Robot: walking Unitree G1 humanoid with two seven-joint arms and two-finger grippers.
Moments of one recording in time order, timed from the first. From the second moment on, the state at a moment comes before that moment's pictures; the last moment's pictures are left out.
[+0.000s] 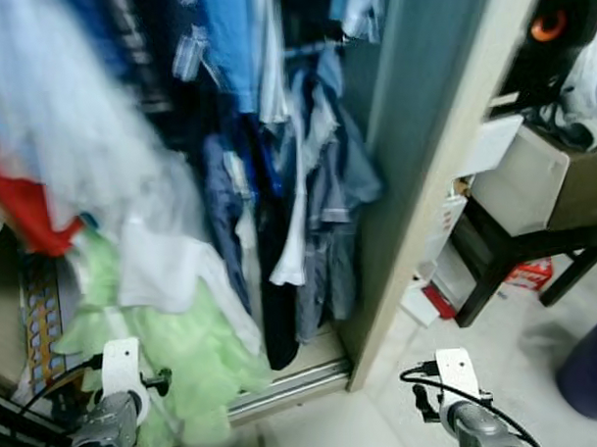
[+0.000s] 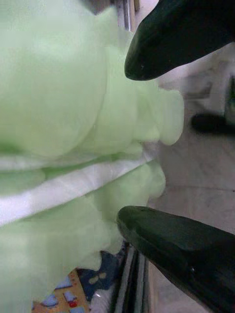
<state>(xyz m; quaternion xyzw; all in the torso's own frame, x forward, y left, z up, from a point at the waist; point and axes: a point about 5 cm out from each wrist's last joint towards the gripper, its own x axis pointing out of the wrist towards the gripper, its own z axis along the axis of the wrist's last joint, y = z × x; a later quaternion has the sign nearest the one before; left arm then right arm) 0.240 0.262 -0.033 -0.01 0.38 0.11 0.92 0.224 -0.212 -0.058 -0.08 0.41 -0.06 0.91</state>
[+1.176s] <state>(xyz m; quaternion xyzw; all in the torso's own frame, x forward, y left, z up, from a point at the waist) 0.276 0.266 0.065 0.02 0.02 0.03 1.00 0.277 -0.251 0.005 -0.15 0.22 -0.09 0.96</state>
